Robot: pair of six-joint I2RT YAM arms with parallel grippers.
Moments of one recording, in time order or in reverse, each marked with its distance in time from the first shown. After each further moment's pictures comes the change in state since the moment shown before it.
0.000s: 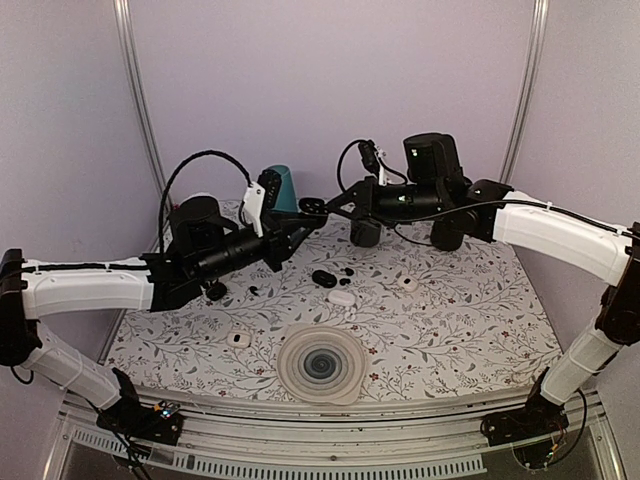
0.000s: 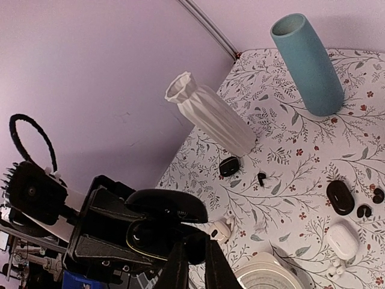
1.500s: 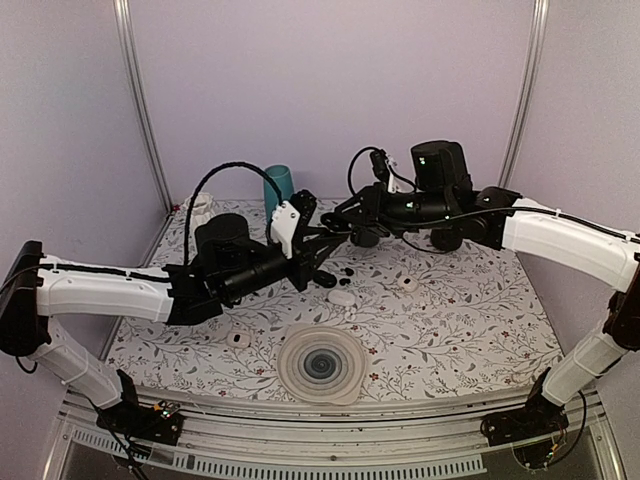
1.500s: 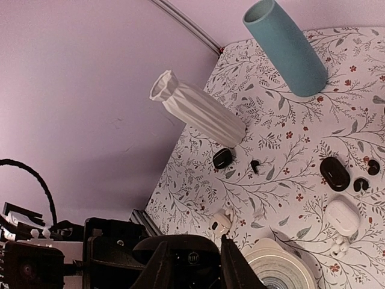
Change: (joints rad) left arm -0.164 0.095 0.031 0.030 -0.225 0.188; right arm 0.003 -0.053 -0.072 -0.018 0.047 0.108
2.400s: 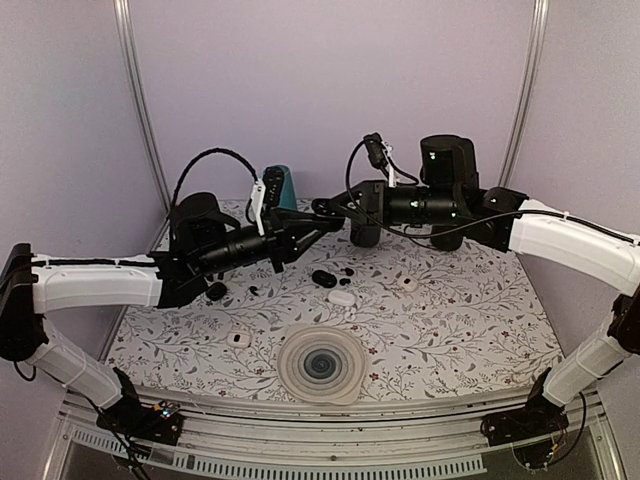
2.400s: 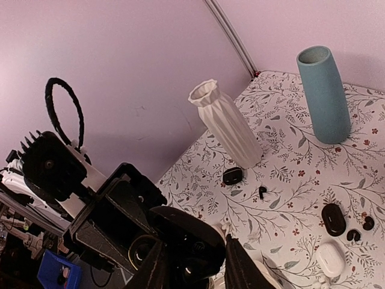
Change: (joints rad) left arm 0.178 -0.042 -0.016 0.091 0.457 -0.259; right arm 0.018 -0.039 -0.015 0.089 -0.060 -0.244
